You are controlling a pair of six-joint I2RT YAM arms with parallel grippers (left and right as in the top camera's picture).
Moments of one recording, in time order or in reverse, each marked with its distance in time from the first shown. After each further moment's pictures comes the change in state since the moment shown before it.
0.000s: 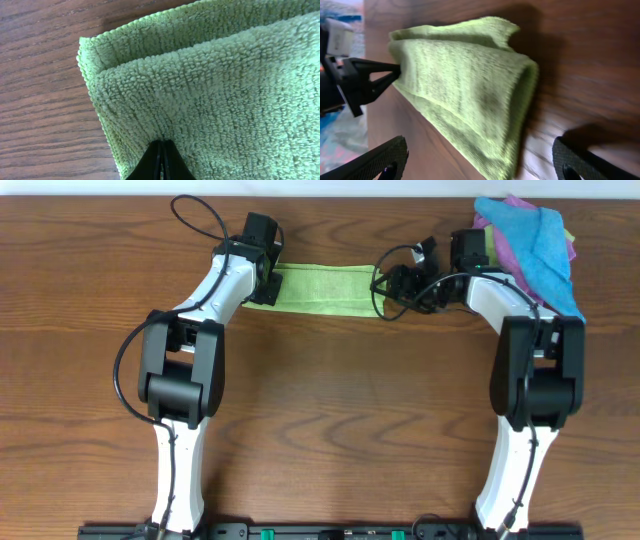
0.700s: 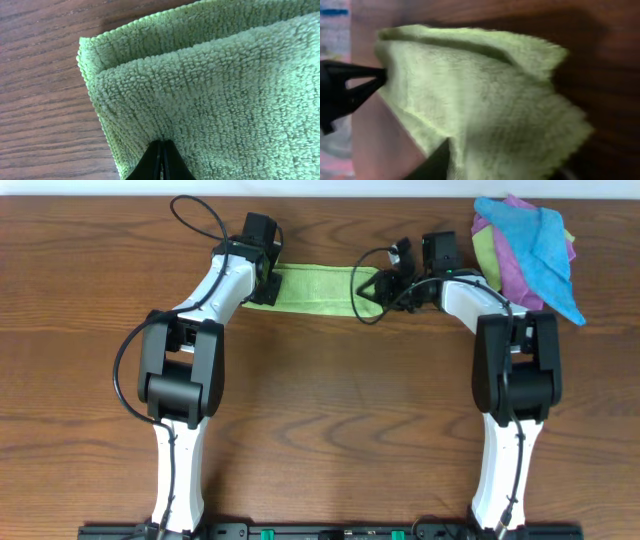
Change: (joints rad) left arm 0.002 0.000 0.000 0.000 0.007 0.000; right arm 0.086 0.053 0.007 0.117 0.096 0.075
